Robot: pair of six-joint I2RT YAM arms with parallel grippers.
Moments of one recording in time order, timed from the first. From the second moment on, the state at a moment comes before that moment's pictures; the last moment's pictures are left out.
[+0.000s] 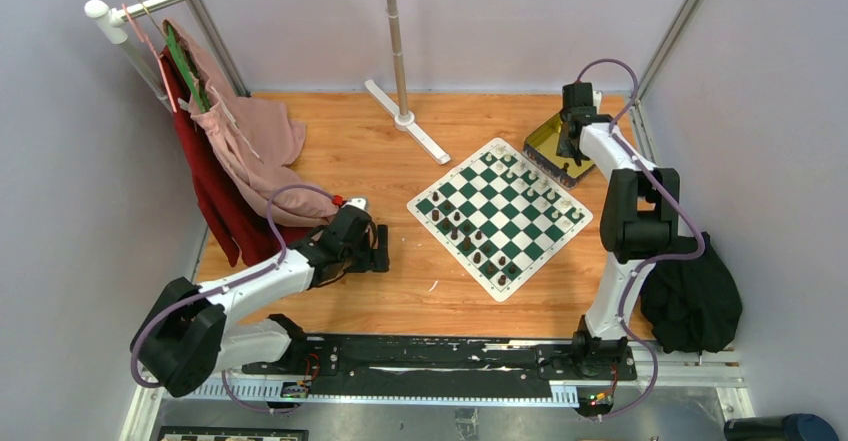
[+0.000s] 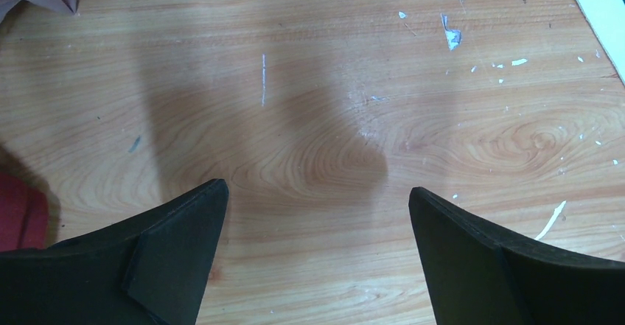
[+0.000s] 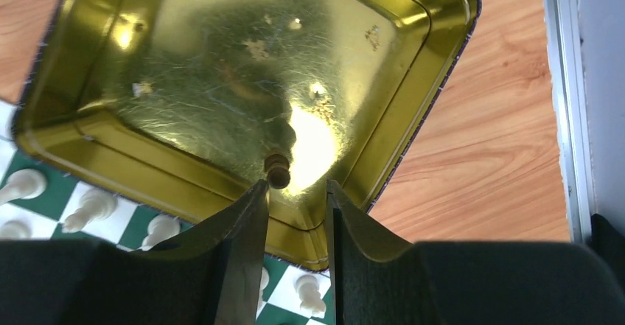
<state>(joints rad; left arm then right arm) -0.62 1.15 0.49 -0.26 -0.16 -0.55 0.06 1.93 1.53 -0.50 0.35 0.18</state>
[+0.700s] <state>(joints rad) -0.62 1.24 0.52 -0.21 -0.16 -0.57 -0.01 2.01 1.54 -0.50 0.25 0.23</state>
